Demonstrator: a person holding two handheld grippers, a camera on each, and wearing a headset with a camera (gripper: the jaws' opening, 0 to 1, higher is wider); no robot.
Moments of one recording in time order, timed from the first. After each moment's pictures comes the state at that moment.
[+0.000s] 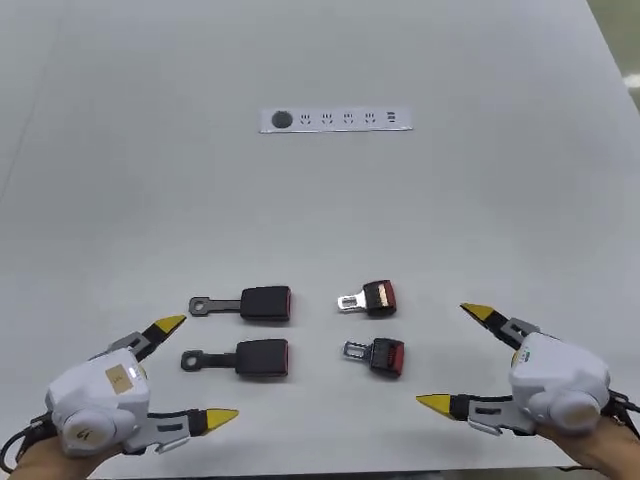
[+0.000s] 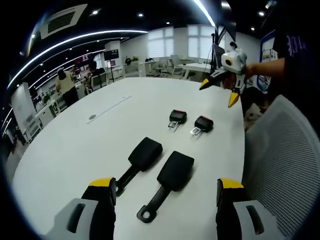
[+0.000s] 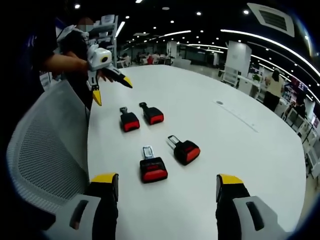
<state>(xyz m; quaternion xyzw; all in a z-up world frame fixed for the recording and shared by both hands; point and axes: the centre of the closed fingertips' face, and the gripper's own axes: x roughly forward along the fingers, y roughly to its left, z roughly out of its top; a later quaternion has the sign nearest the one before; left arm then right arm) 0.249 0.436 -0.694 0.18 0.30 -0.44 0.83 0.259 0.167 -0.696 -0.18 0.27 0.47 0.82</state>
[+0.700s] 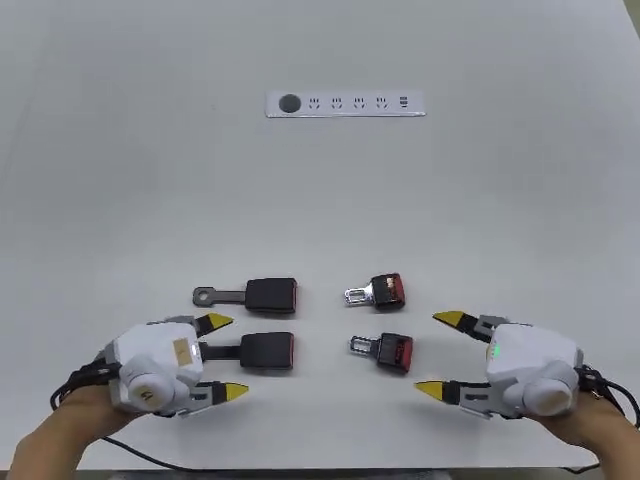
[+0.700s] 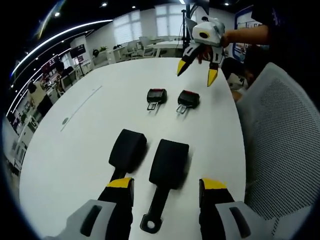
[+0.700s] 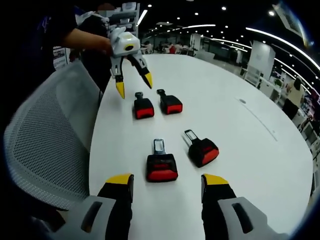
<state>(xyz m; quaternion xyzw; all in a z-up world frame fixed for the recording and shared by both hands) 0.254 0.419 -0.739 0.28 0.34 -0.52 0.73 0.257 0.190 -0.726 -0.24 0.29 0.53 0.76</state>
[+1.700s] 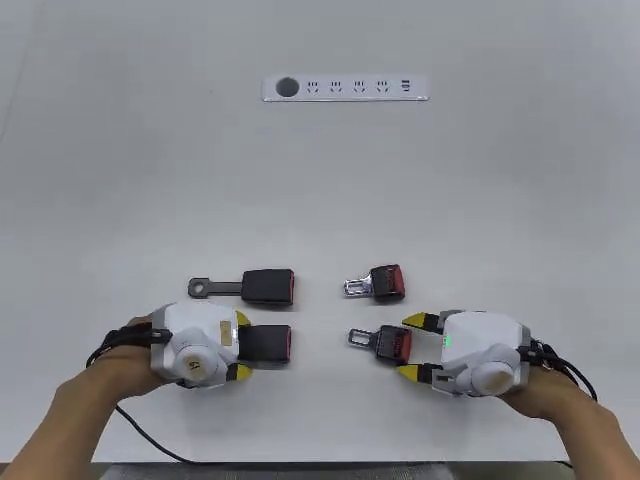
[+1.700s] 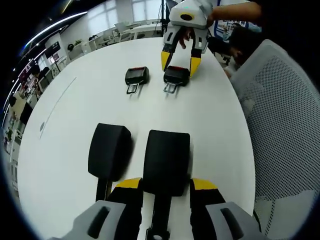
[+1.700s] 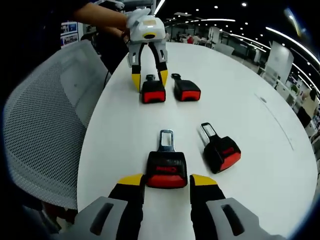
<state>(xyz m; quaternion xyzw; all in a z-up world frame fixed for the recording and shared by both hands) 0.254 0.406 -0.776 0.33 0.39 -0.56 0.65 0.256 0.211 -0.766 -0.29 0.31 0.57 0.70</state>
